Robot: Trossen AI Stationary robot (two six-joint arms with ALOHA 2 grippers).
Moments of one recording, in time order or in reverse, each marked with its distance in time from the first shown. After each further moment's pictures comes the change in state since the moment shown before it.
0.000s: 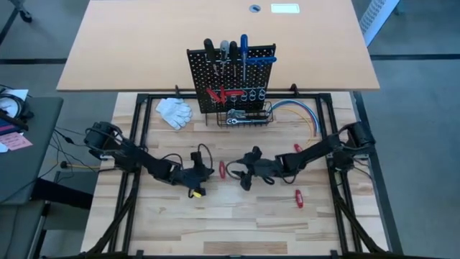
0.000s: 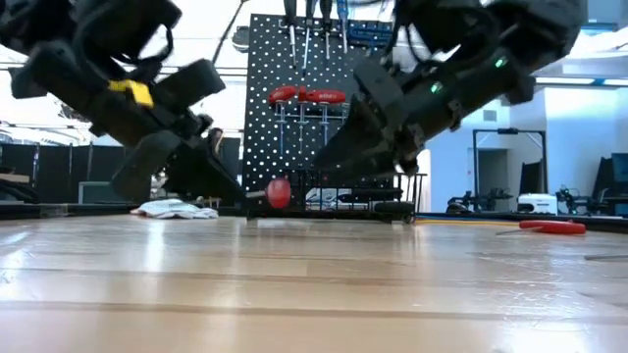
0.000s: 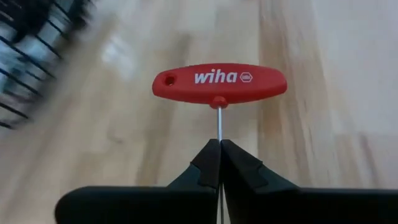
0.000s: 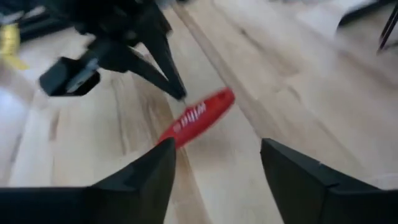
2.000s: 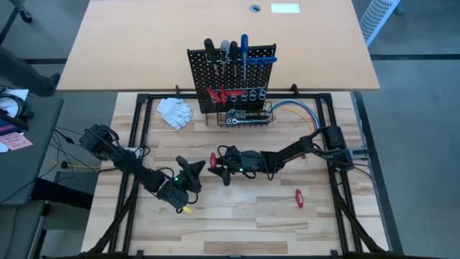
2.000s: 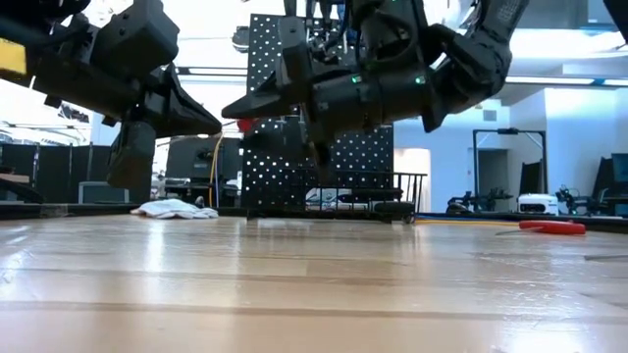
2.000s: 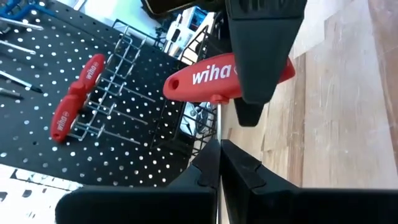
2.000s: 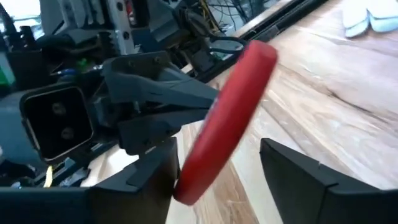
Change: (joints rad) left arm -0.251 -0.025 0.004 0.074 -0.743 0.465; right arm -0.094 0.291 0.225 0.434 -0.234 0.187
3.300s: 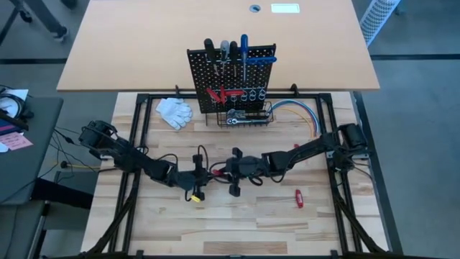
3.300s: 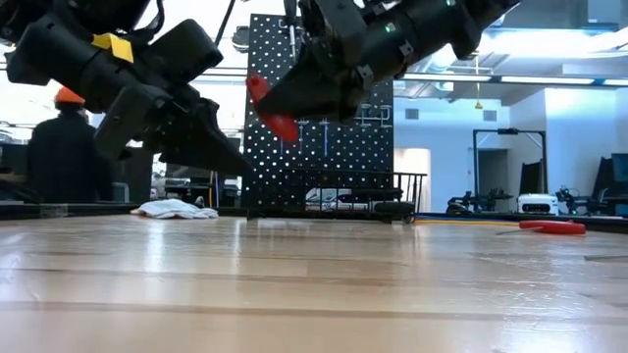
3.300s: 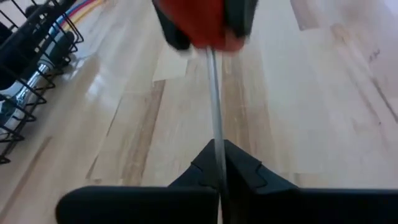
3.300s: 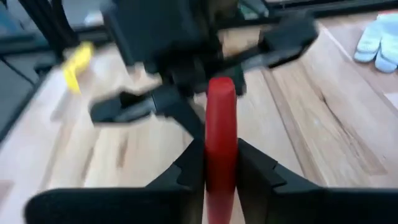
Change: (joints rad) left arm 0.208 -0.042 0.000 -0.010 0.783 -0.437; right arm 0.084 -0.213 0.089 -0.590 0.027 -0.407
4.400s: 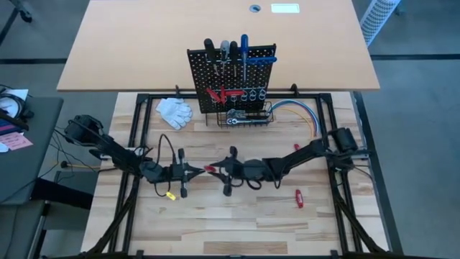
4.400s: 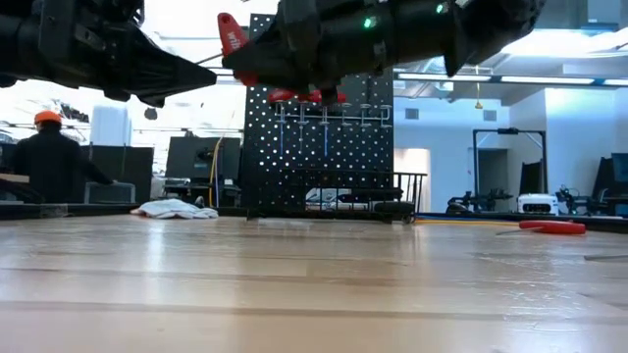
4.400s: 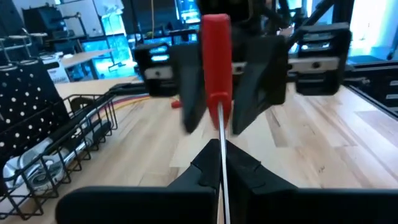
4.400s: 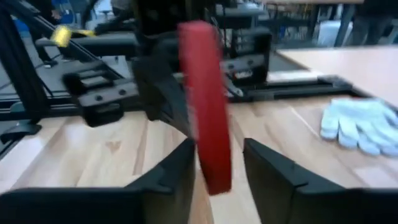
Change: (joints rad) left arm -0.090 -0.219 -0.336 0.672 -0.073 0.111; right arm 0.031 0.113 -0.036 0.470 0.167 -0.132
